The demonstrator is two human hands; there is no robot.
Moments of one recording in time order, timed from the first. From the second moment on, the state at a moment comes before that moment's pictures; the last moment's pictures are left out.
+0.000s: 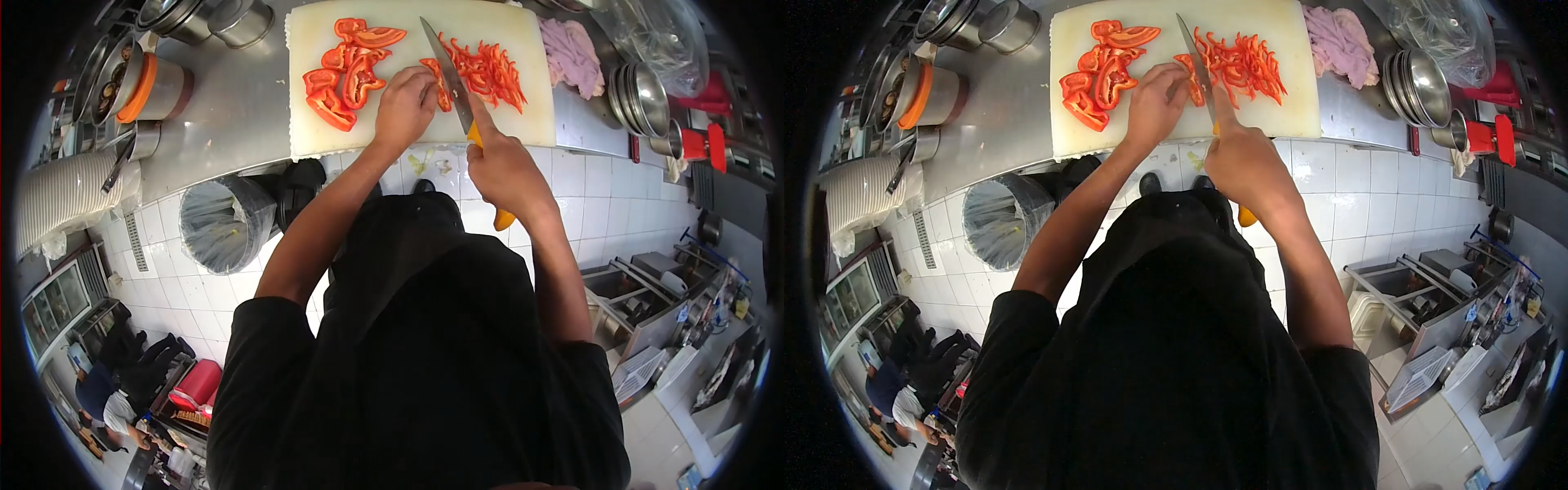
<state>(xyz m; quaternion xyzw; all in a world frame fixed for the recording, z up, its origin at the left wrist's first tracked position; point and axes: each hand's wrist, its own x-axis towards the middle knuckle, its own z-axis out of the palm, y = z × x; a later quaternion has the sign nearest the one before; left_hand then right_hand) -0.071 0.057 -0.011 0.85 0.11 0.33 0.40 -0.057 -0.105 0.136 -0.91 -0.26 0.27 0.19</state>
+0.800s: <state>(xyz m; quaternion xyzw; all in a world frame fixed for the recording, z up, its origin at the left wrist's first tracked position) -0.069 0.054 -0.007 0.87 0.10 0.32 0.37 -0.066 -0.107 0.126 -0.90 -0.20 0.32 0.22</state>
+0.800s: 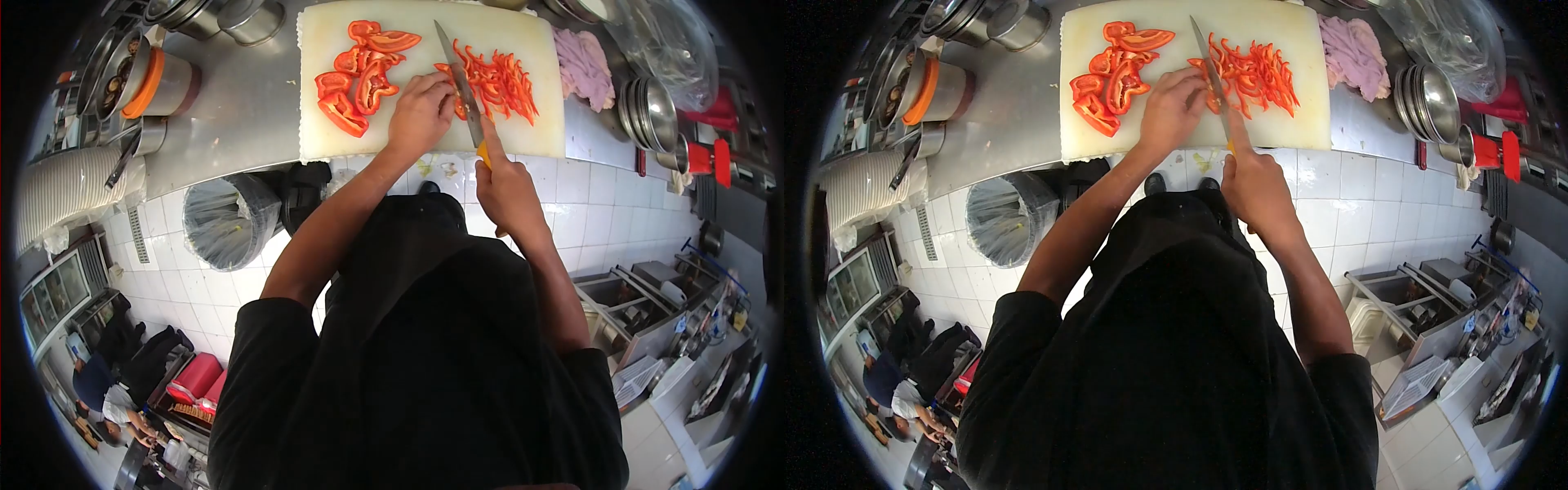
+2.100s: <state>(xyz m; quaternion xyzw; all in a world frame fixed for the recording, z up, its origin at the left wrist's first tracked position) -0.043 0.061 -0.007 0.83 0.19 0.35 0.38 -0.058 -0.103 0.095 -0.91 -0.29 0.22 0.20</state>
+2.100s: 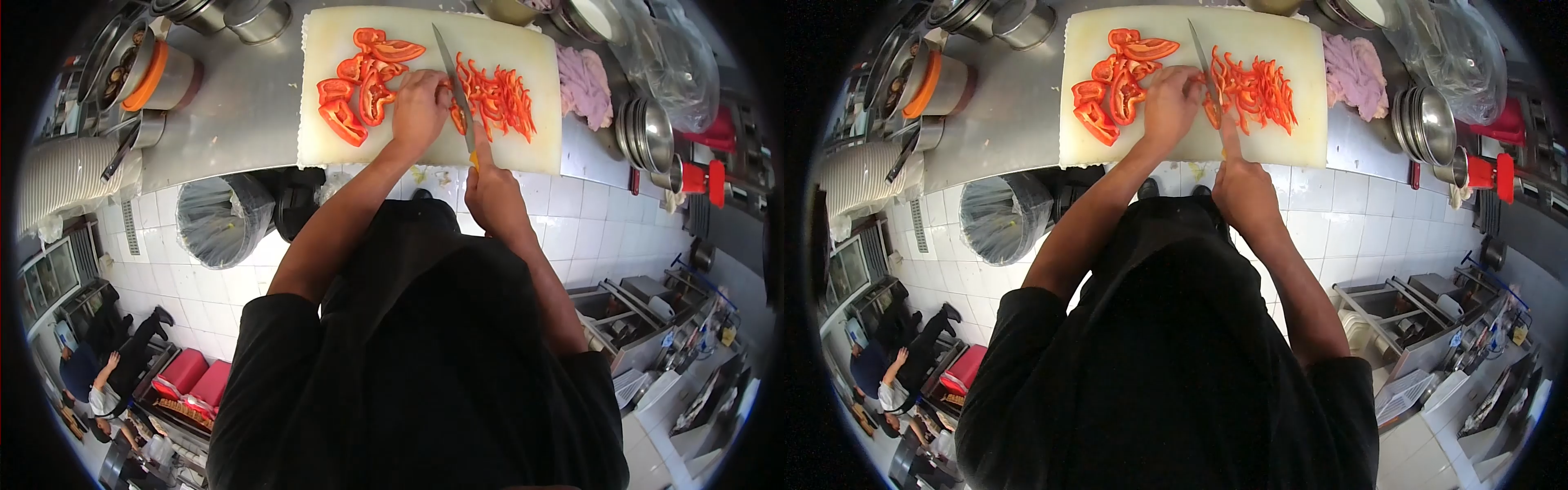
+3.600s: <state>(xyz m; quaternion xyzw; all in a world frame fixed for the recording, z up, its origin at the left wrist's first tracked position) -0.080 0.042 -0.006 0.86 0.14 0.31 0.37 -0.050 -0.090 0.083 -0.89 -0.26 0.28 0.24</state>
